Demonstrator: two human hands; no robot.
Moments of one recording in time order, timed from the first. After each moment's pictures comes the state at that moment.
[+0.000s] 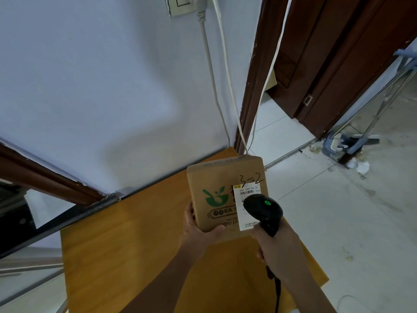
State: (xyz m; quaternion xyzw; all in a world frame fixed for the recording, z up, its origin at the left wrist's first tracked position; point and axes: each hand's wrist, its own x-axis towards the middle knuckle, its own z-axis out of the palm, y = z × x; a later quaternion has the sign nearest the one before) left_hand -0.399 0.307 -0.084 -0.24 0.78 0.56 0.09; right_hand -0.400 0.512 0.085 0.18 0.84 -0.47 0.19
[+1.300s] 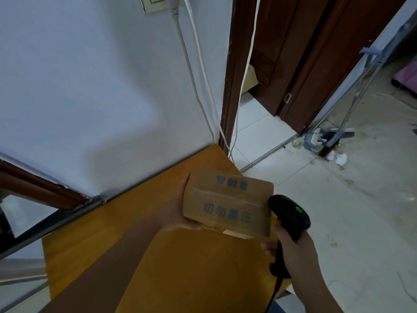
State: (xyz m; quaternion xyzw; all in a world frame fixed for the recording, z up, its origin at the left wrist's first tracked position) left_hand -0.457 0.257 -0.016 0.08 0.84 0.44 0.29; right_hand -0.362 0.552 0.098 0.38 0.69 -0.60 0.11
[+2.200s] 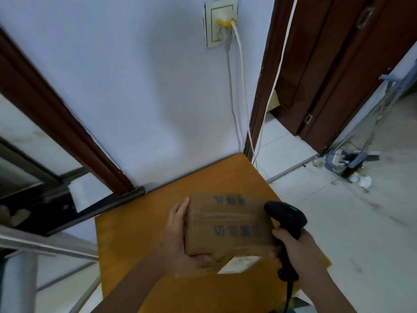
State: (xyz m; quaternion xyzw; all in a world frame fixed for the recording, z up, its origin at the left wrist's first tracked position) left_hand -0.296 0.213 0.045 0.08 0.87 0.49 0.04; right_hand -0.309 0.512 0.130 0.28 0.73 -0.59 0.19
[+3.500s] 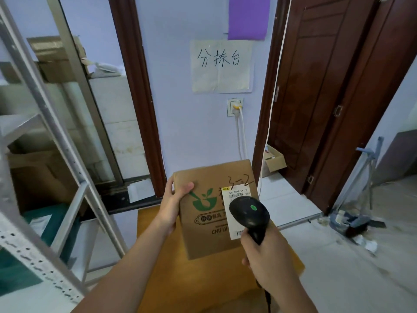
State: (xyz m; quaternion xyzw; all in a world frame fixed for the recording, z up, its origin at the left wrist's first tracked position) left_hand -0.115 0.261 0.238 -0.11 0.61 0.78 -0.11; right_hand -0.041 0.515 0.297 -0.06 0.85 -0.52 0.05
